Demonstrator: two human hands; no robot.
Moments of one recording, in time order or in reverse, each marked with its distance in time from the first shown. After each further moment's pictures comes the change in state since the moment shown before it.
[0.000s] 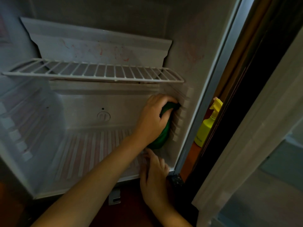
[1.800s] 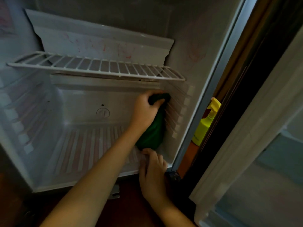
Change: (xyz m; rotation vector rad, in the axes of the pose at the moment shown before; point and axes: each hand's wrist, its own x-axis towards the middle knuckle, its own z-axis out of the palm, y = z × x) left_hand 0.010 -0.006 -0.010 -0.235 0.178 -0.390; right_hand 0.000 0.001 0.000 -0.024 0.046 -0.016
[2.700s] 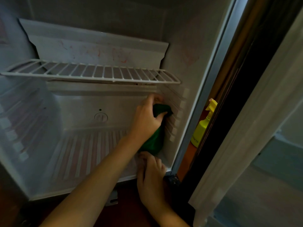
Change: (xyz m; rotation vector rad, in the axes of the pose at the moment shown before) left_hand -0.012 -0.006 0.004 0.226 -0.130 0.183; right_hand 0.002 0.003 0.003 -0.029 -0.034 -0.035
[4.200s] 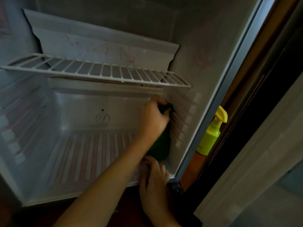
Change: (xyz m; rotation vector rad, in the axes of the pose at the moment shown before) left_hand 0.018 0.001 0.012 -0.032 0.144 -0.254; right_hand 0.001 0.004 0.008 0.007 0.101 0.013
